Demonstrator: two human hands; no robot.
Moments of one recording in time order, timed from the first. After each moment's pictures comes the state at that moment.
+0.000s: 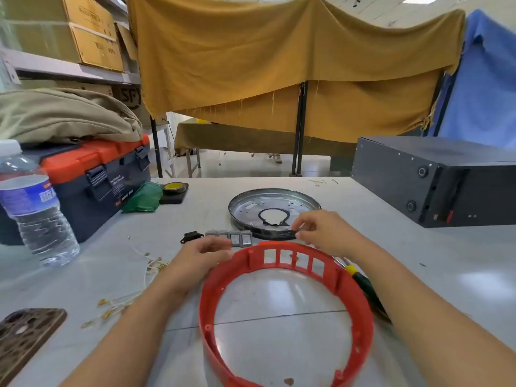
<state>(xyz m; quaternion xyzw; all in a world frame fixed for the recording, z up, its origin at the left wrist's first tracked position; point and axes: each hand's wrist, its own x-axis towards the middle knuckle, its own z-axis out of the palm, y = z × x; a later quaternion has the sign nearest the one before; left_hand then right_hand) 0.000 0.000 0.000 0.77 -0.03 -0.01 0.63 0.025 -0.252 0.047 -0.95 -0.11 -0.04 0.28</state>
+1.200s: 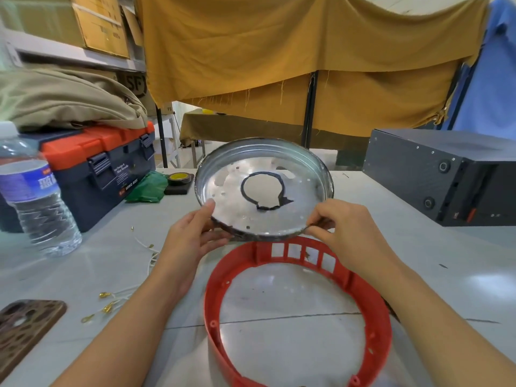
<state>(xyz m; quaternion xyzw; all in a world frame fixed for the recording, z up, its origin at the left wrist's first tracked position) 0.000 0.002 0.017 0.62 -0.01 0.07 0.78 -0.012 -0.240 0.046 -0.91 -0.19 -0.27 0.25</state>
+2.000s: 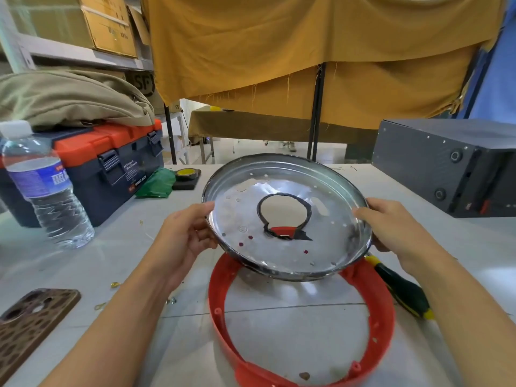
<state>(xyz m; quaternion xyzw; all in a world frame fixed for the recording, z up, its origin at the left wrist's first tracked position) -0.015 0.014 0.026 0.62 -0.08 0.04 0.78 -0.013 -0.281 0.046 -0.85 0.06 -0.09 0.52</state>
